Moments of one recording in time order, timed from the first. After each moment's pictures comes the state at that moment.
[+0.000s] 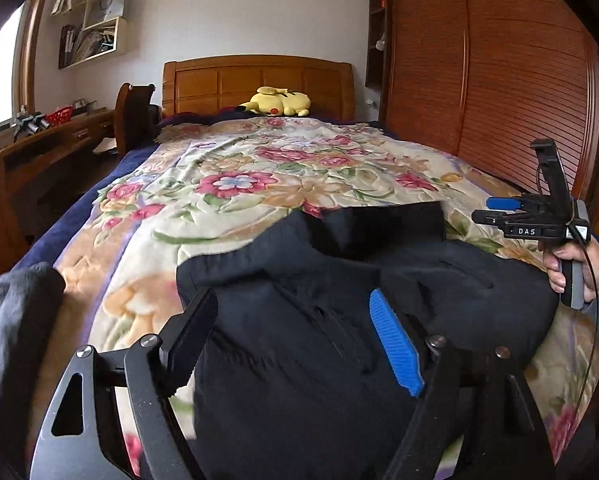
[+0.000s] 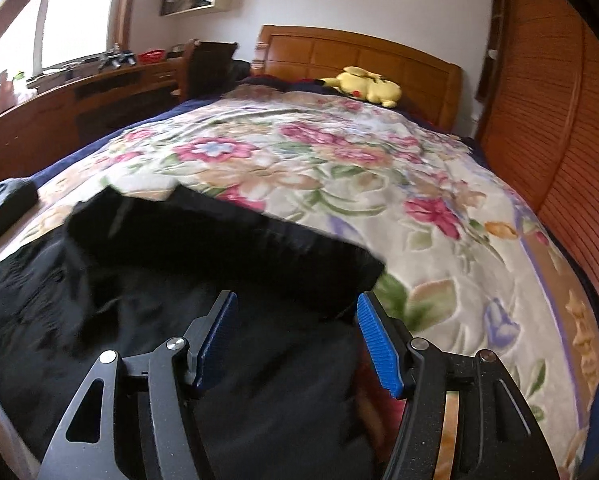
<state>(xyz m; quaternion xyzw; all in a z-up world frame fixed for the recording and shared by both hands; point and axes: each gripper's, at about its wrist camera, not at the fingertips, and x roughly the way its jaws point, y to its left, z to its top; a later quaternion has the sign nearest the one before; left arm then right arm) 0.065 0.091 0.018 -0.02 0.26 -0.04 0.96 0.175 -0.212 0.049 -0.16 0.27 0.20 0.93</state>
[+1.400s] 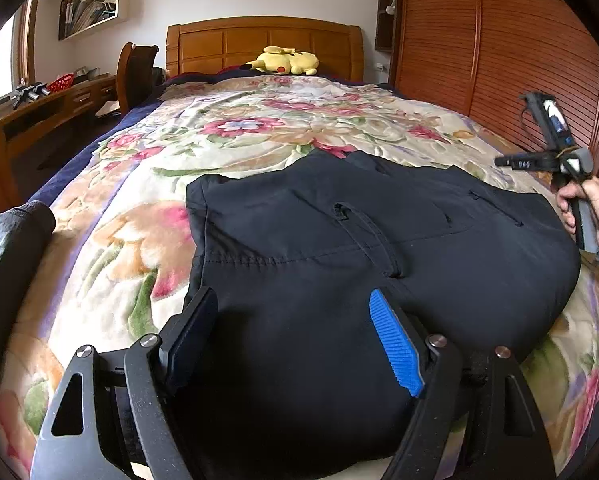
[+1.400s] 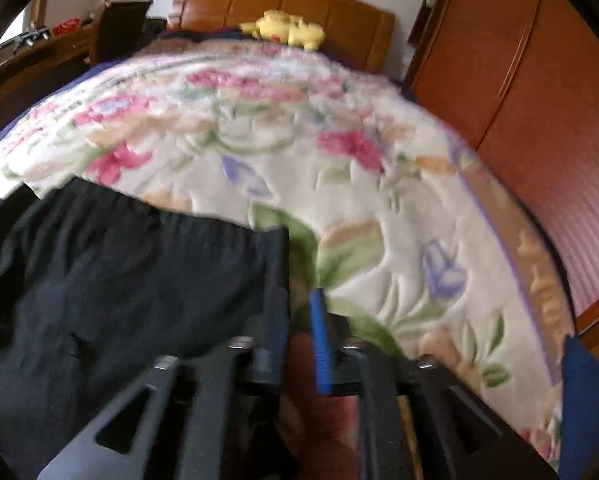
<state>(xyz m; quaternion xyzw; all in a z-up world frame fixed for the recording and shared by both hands) 0.061 0.092 -0.043 -0.02 0.33 -0.03 0.94 0.243 -0.235 0.028 -0.16 0.34 0.04 0.93</state>
